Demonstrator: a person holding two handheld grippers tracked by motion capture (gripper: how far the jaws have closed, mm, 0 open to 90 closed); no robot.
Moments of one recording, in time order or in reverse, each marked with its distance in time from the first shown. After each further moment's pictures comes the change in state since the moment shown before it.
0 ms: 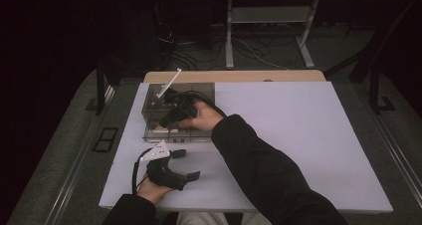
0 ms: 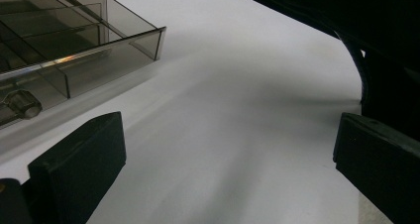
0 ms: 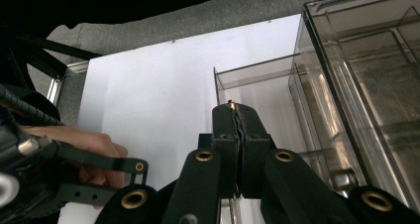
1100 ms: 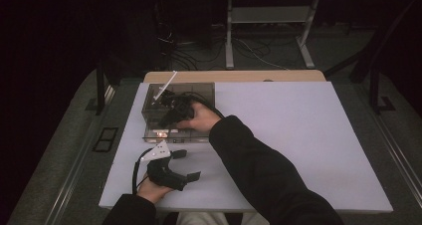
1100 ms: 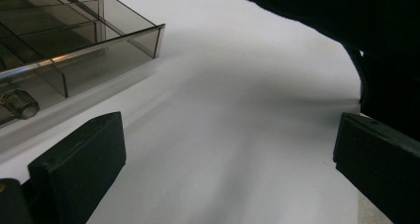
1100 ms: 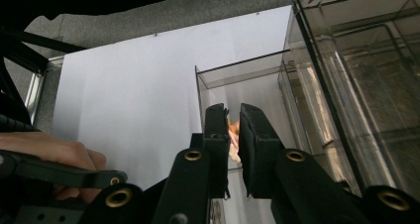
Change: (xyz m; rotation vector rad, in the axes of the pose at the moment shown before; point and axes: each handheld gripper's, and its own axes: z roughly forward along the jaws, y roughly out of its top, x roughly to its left) left arm 0.000 0.000 0.001 0.010 -0.008 0.001; right arm -0.003 0.001 0.009 0.028 -0.047 0.003
